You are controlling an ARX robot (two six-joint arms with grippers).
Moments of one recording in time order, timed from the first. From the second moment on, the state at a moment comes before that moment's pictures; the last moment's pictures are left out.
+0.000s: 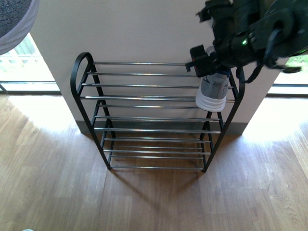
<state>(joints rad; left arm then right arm) -0.27 0.84 0.41 0.05 -0.57 -0.10 0.32 2.16 1.27 0.33 0.11 -0.10</state>
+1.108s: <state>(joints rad) -0.27 0.84 0.41 0.05 -0.57 -0.10 0.02 0.54 0.26 0.28 0.01 0.01</state>
